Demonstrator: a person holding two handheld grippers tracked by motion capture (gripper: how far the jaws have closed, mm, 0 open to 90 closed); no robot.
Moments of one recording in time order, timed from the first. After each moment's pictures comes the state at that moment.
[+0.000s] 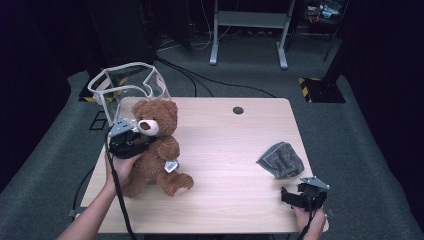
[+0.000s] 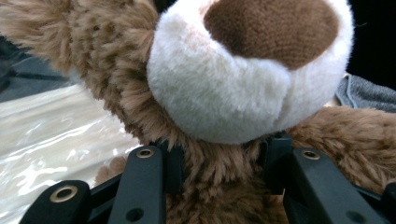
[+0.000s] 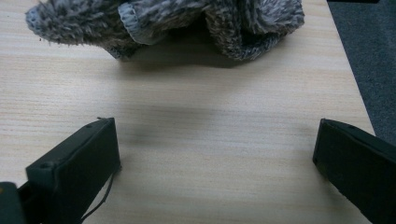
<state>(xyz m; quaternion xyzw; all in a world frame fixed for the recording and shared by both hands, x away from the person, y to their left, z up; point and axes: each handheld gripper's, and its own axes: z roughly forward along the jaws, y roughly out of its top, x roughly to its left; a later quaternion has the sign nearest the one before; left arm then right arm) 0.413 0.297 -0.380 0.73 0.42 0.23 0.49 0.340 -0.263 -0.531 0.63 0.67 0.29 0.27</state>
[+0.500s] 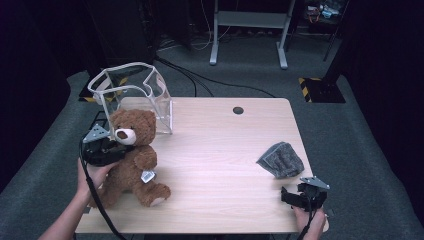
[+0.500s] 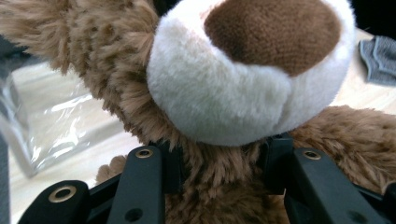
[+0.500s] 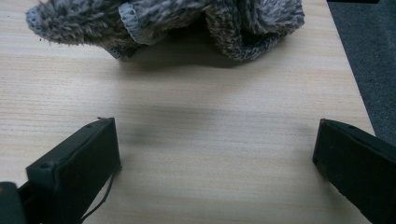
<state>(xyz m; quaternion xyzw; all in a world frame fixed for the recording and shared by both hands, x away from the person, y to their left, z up) 0.392 0.353 -0.386 0.76 0.44 0.22 0.43 0.340 -0.263 -0.530 0.63 0.67 0.29 0.27</state>
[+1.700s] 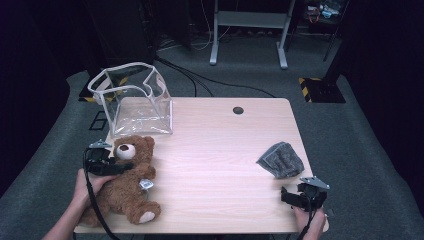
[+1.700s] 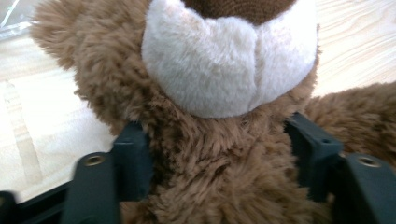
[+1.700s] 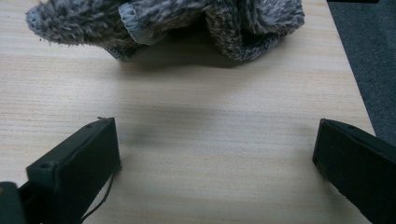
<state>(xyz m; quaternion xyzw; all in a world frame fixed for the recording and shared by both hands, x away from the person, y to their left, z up) 0.409 0.378 -0.452 0.77 0.52 0.12 0.35 0.340 -0.263 -0.530 0.63 0.67 0.29 0.27</state>
